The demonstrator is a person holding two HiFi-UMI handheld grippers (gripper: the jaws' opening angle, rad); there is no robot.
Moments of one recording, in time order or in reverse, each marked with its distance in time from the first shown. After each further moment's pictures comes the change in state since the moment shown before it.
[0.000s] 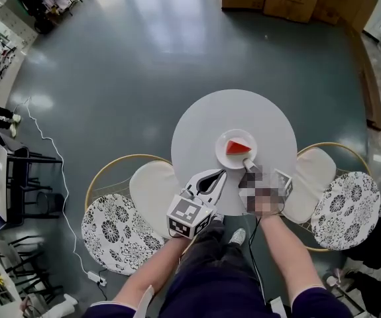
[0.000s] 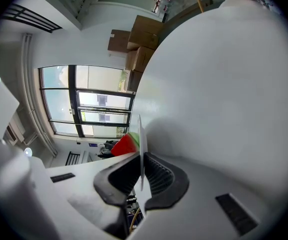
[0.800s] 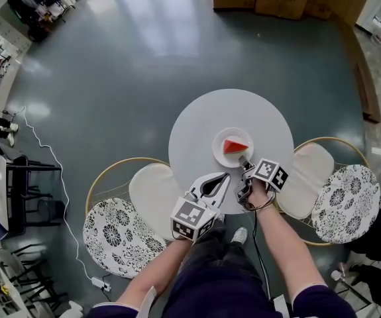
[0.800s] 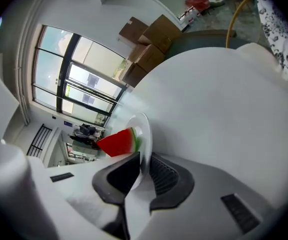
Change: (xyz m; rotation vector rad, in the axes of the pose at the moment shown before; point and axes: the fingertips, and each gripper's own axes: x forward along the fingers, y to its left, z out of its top) left arm 0.004 -0.021 -0.007 0.006 0.019 -0.058; right arm 0.007 -0.012 0.004 -0.253 0.025 -0.270
